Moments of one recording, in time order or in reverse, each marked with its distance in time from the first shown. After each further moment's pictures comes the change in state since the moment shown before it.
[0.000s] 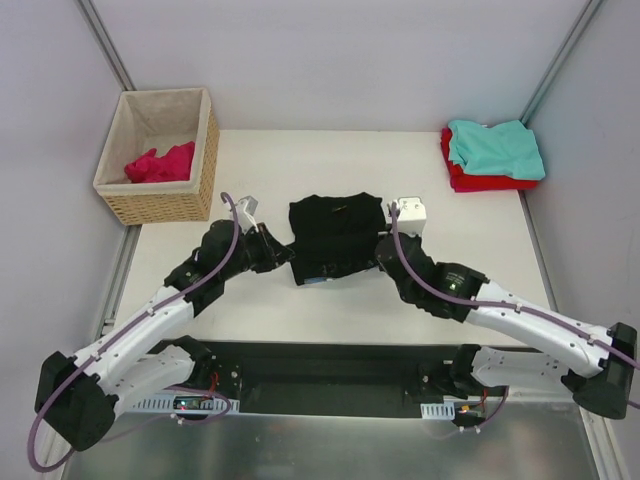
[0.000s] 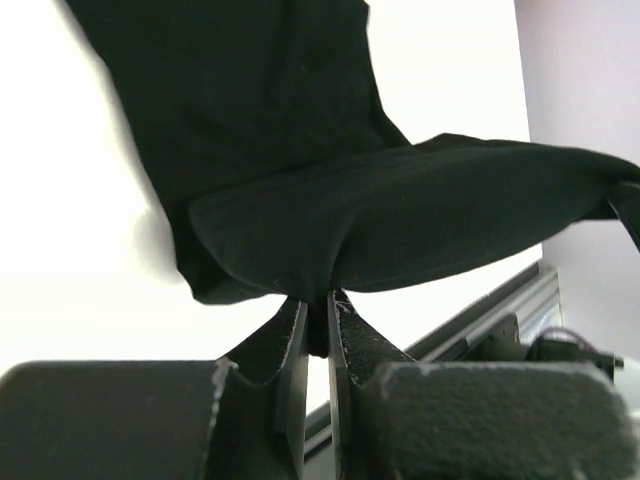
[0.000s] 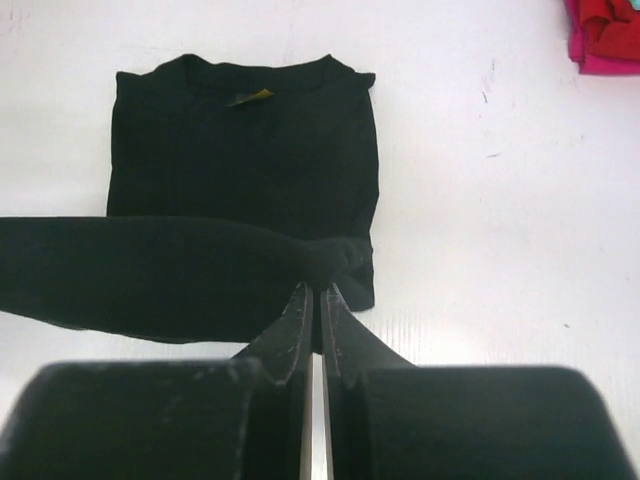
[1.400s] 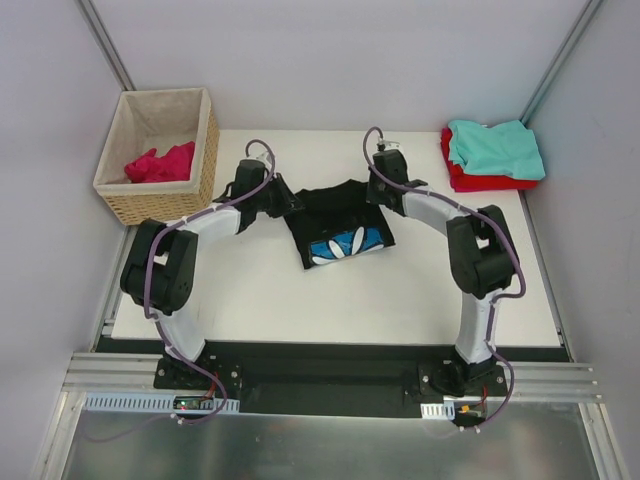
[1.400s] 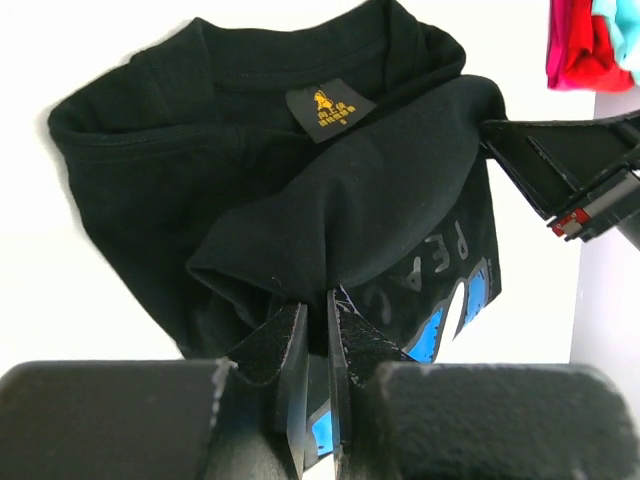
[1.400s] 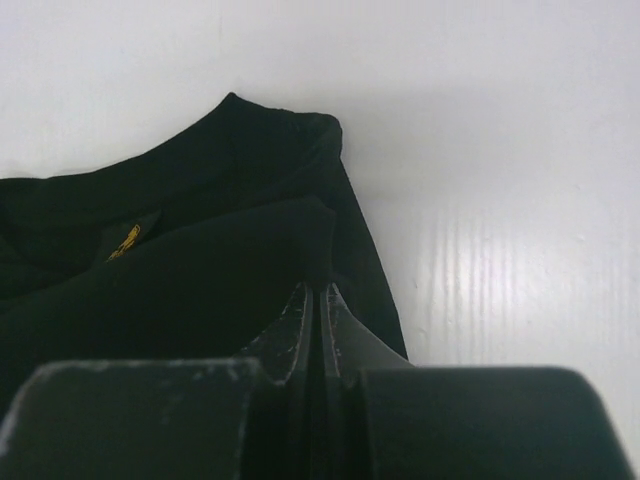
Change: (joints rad) left arm 0.261 0.880 0.459 0.275 0.213 0.045; right arm -0.669 0.947 0.444 0.433 -0.684 -0.147
